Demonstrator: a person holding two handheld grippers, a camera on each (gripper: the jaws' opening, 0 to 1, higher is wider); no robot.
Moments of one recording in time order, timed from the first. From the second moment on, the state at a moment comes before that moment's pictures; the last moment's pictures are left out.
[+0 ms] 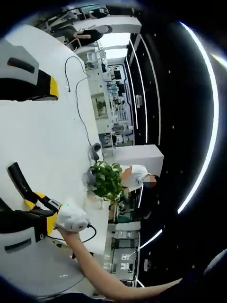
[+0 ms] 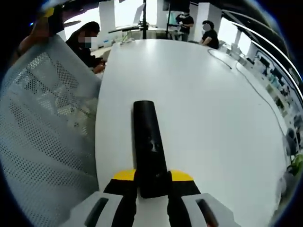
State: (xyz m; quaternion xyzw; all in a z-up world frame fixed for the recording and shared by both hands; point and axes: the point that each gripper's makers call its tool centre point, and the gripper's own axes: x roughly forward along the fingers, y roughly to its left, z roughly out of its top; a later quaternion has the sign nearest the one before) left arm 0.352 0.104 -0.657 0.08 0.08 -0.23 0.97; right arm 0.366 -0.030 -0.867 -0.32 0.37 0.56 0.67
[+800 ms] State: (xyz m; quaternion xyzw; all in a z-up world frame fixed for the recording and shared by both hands) left arm 0.350 0.111 -0.639 0.04 0.04 -0.23 0.97; right arm 0.480 -0.023 -0.867 -0.32 0.40 0.53 0.68
